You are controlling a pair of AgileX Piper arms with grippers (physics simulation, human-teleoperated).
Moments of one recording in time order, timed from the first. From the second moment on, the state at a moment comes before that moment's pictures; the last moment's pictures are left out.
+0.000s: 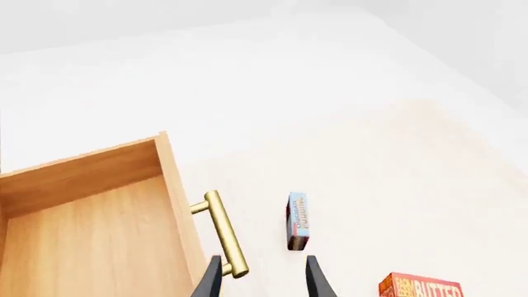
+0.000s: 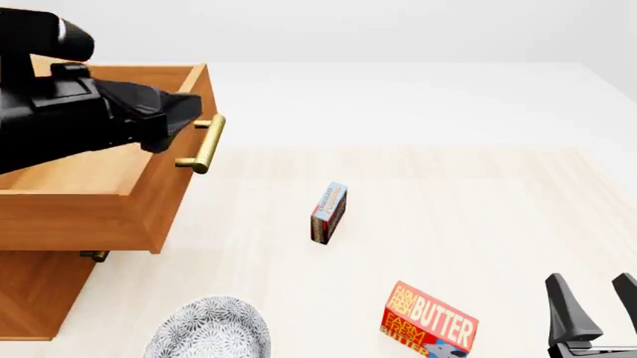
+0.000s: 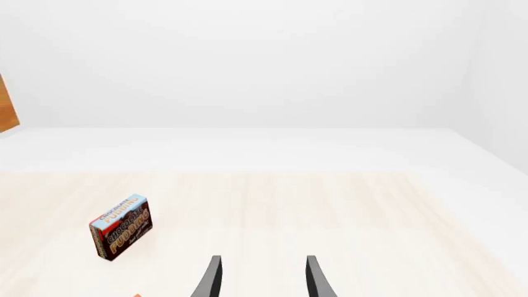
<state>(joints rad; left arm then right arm) -0.47 1.00 -1.16 0.57 -0.12 0.00 0.01 -0.02 0.01 0.00</state>
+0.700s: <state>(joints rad) -0.63 0.70 -1.09 0.47 0.12 0.00 0.01 -0.02 0.01 0.00</state>
